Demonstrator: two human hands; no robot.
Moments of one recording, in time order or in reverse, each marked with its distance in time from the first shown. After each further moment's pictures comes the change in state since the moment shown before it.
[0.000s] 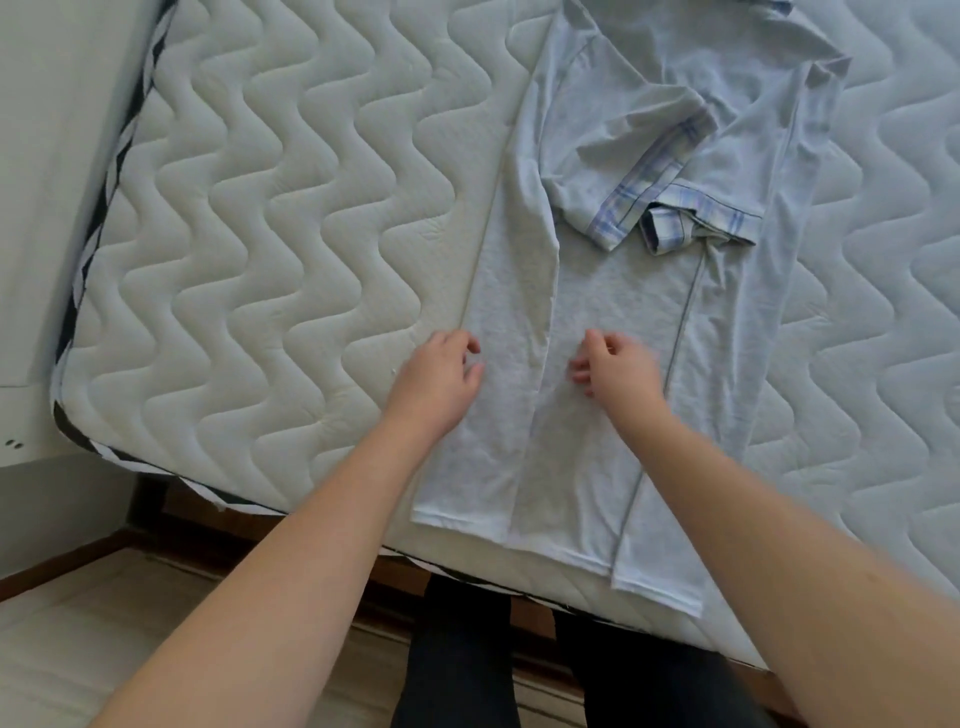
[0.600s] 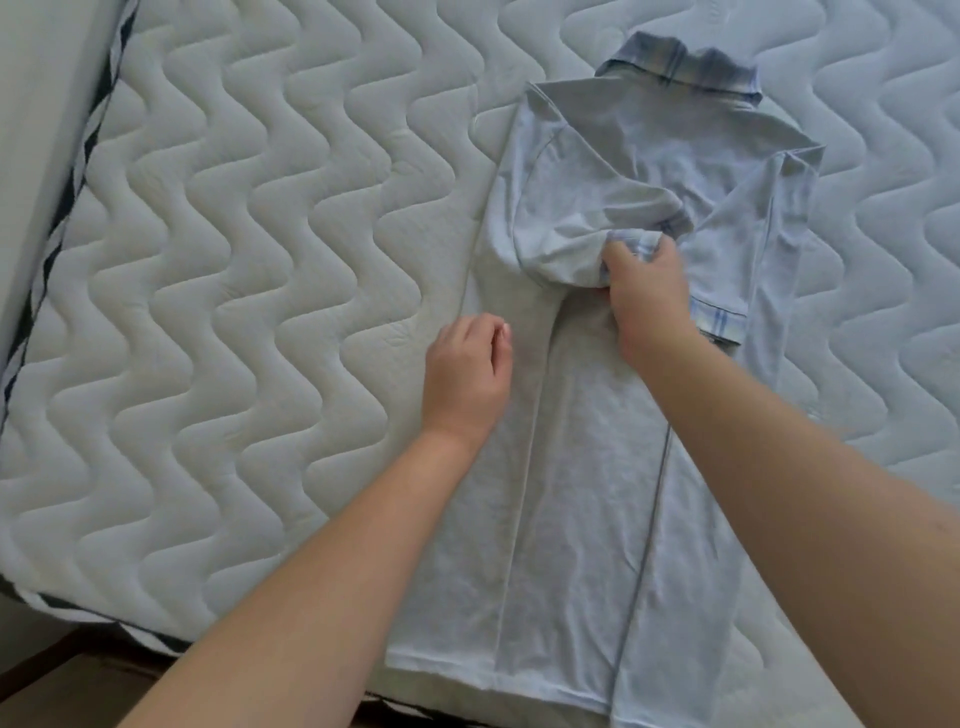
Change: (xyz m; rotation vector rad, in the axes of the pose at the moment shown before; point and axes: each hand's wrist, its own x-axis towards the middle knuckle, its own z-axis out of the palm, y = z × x) left_hand 0.112 0.072 -0.016 -0.173 0.401 0.214; right_hand 0.108 -0.153 -0.033 0.345 0.239 -0.156
